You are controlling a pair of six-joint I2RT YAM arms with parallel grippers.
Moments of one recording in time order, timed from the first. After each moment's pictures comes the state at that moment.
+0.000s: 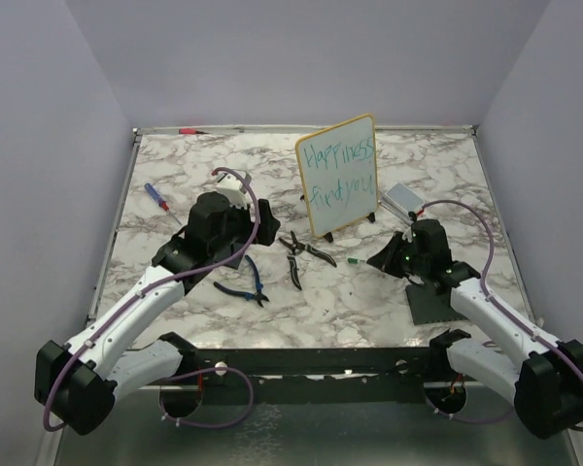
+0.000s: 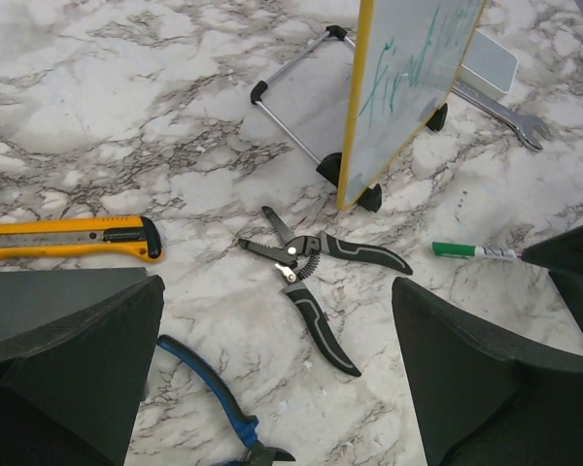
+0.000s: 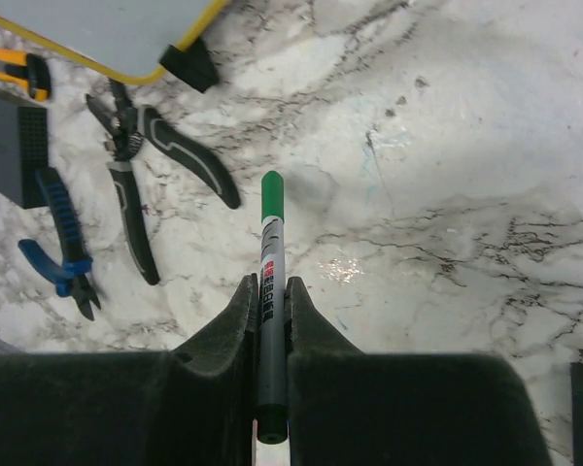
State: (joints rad) left arm -0.57 1.01 0.81 -0.19 0.00 -0.31; right arm 0.36 0.96 0.51 -0.23 -0.17 0.65
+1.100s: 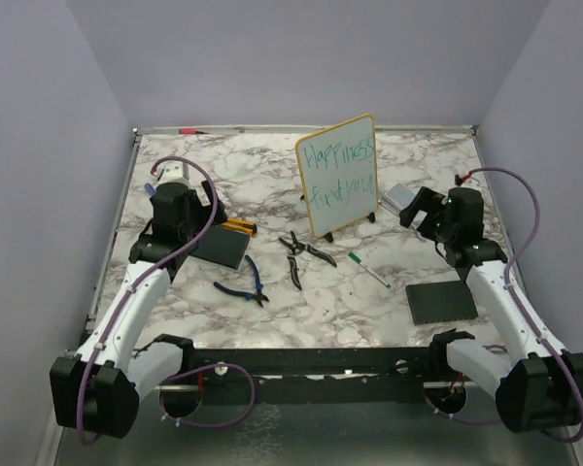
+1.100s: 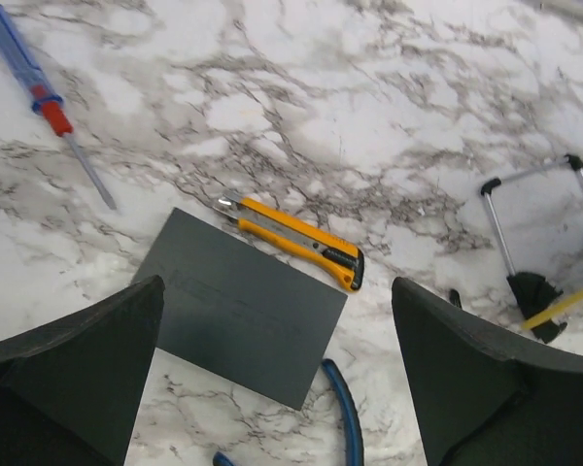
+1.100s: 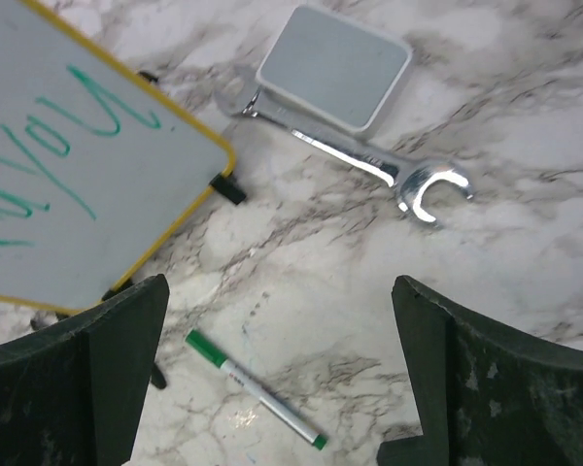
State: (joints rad) left arm -0.22 1.03 0.80 -0.27 -0.11 -0.38; right arm 0.14 1.02 0.73 -0.30 0.08 0.47
